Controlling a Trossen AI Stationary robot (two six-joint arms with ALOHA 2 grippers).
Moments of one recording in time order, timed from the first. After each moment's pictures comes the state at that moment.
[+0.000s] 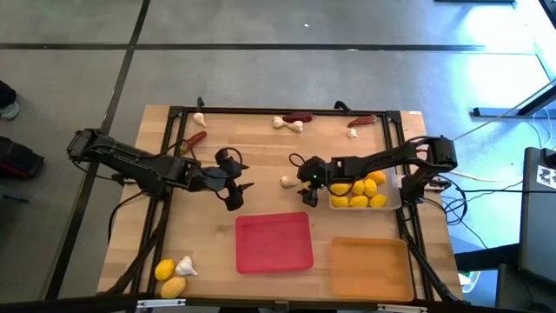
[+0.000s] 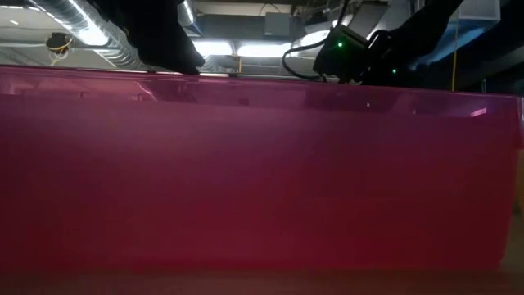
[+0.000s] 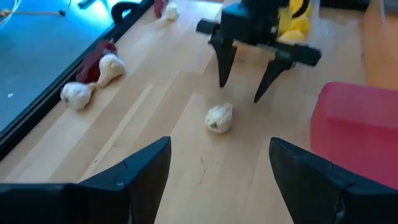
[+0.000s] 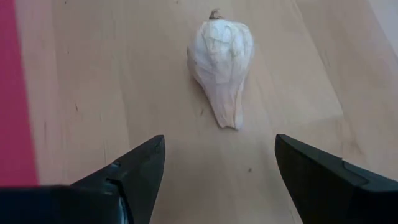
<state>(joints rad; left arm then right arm) -0.20 1.16 0.79 -0.30 -0.53 -0.31 -0.06 1.70 0.84 -0.06 0.02 0.16</state>
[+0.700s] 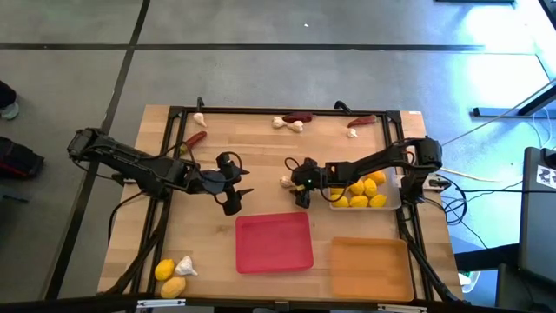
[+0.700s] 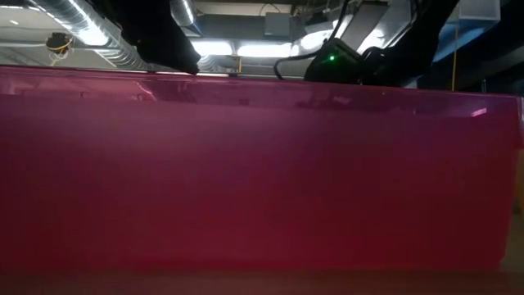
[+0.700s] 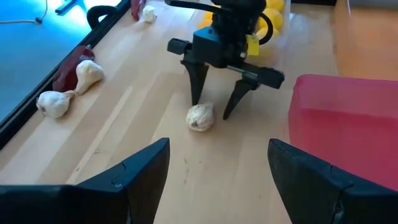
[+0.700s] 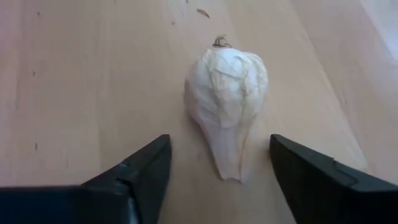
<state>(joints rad) -0.24 1.16 0.79 -0.30 -0.49 -0.28 -0.05 1.84 0.84 0.15 0.11 0.11</state>
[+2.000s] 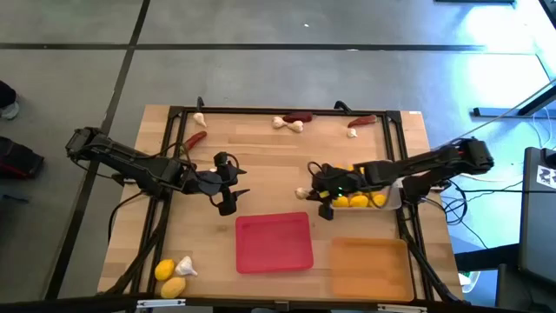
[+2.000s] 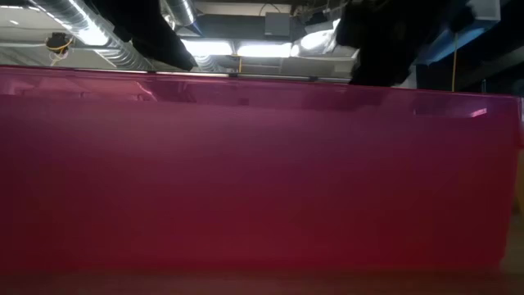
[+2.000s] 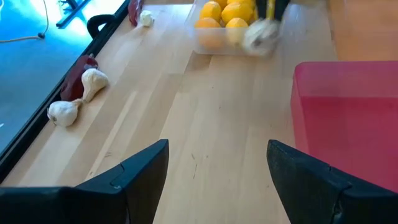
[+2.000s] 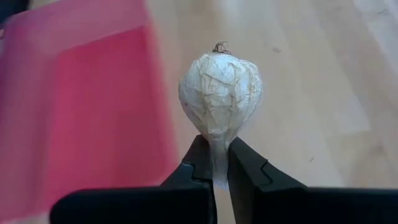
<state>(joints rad) -0.26 1.13 0.79 -0.36 -0.51 -0.21 0.13 1.38 0.84 -0.23 0.03 0.29</state>
